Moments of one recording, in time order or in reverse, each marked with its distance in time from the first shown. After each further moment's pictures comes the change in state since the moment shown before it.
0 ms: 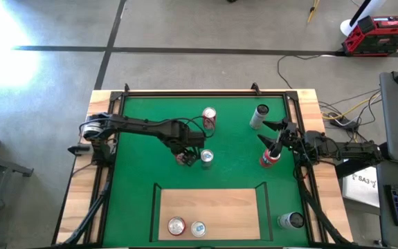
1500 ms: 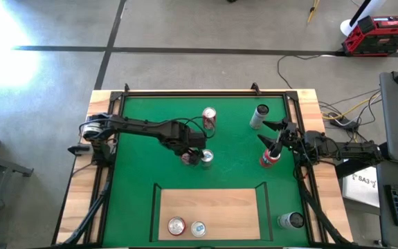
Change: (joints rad) left arm -0.007 0.000 -0.006 0.072 0.010 -0.200; right arm 0.000 0.000 0.000 0.000 0.000 0.000
